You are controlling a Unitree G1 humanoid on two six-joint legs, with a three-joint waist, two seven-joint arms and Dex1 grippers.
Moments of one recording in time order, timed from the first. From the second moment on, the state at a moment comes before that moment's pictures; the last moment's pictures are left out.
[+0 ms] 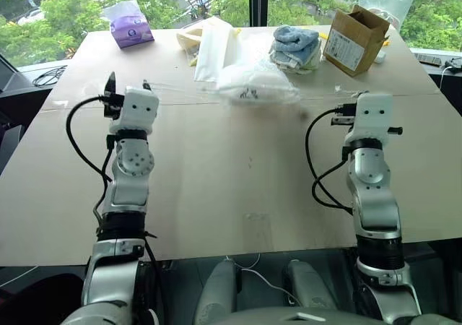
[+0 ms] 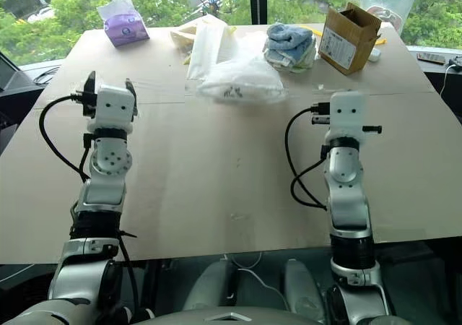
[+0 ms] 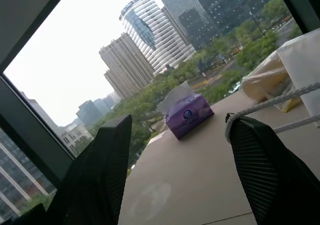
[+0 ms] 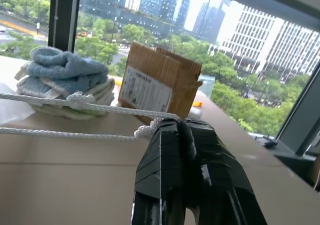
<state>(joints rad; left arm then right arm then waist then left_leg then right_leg) -0.55 0.48 0.17 0.30 0.32 -0.17 0.20 -0.43 -0.11 -0.06 -0.26 -0.27 0.34 -0.20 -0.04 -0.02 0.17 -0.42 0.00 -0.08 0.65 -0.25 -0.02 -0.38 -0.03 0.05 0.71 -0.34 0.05</state>
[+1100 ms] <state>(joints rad) -0.83 0.61 0.13 0.60 0.31 -0.22 0.26 -0.68 -0.31 -0.26 -0.08 -0.22 0.29 -0.33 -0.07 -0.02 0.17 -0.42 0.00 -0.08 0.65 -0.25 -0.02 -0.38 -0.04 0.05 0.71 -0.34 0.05</state>
